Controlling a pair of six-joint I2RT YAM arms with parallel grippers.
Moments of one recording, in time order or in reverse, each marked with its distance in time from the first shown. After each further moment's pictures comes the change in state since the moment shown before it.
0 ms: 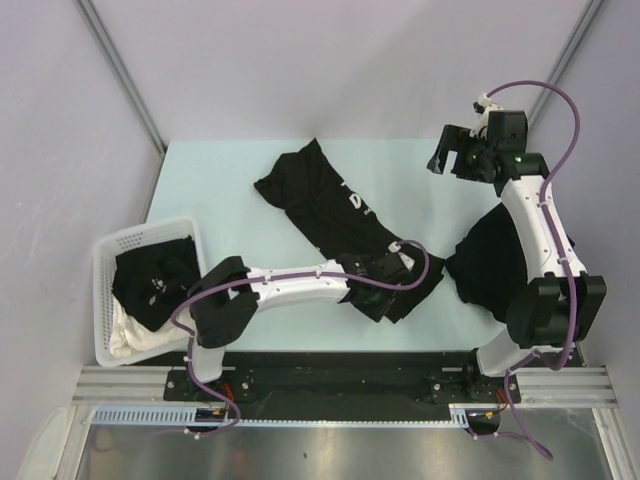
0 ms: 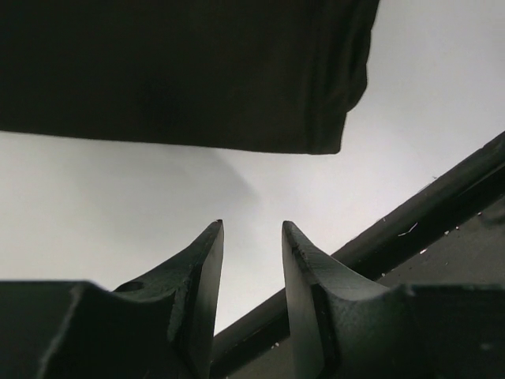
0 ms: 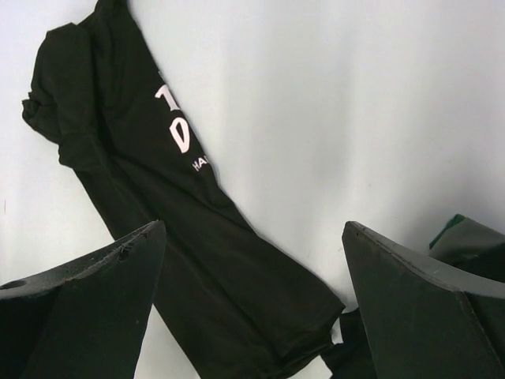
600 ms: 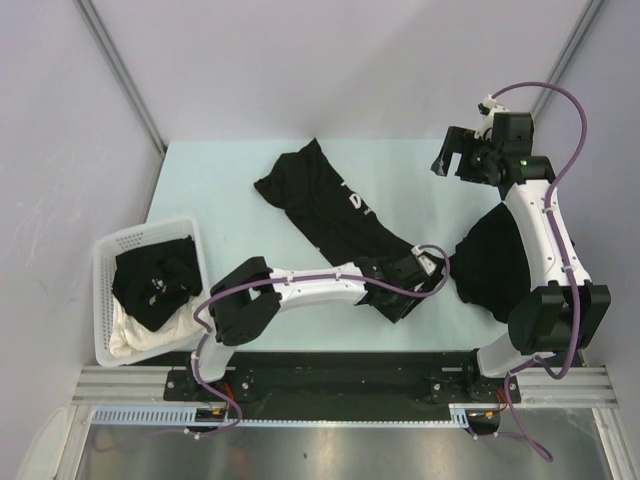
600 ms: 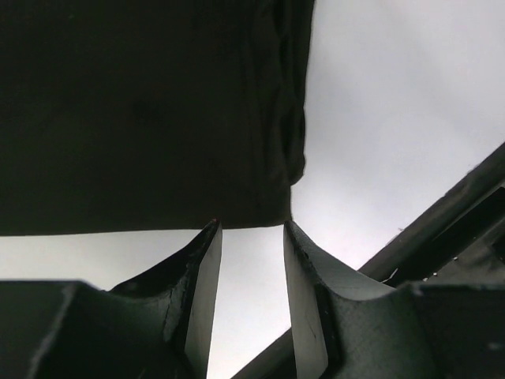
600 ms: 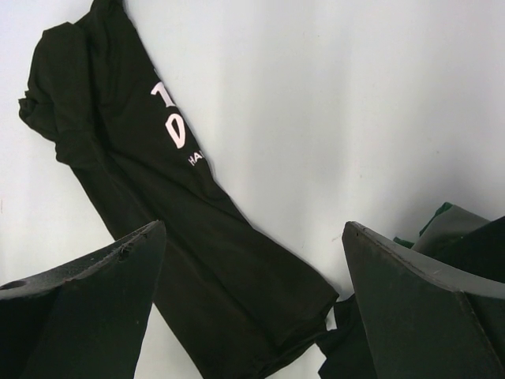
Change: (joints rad) left arm -0.037 0.132 0.121 0.079 0.001 0.096; right arm -0.014 -0.045 -0.014 -0.027 0.010 -0.006
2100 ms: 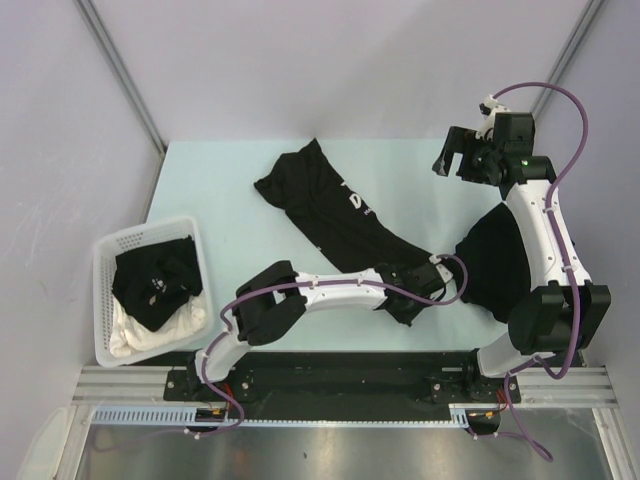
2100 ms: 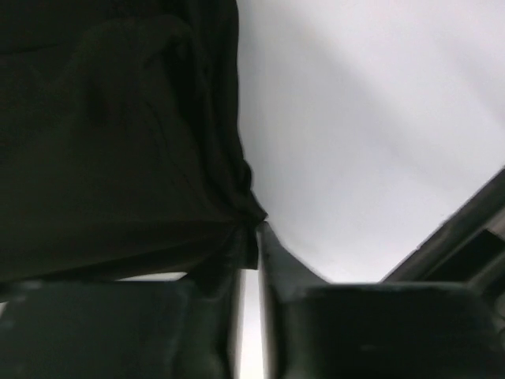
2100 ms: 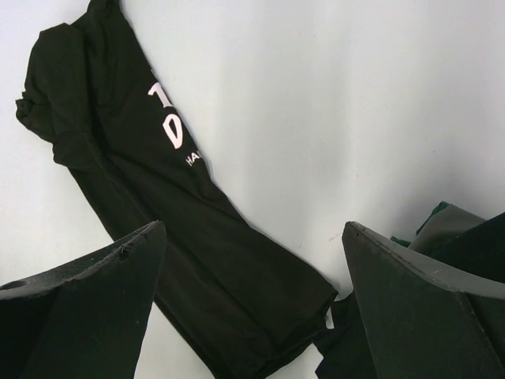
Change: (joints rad) left arm -0.042 0.162 0.150 0.012 0.020 0.024; right arm -0.007 0.000 -0.002 -0.001 -0.002 -0.005
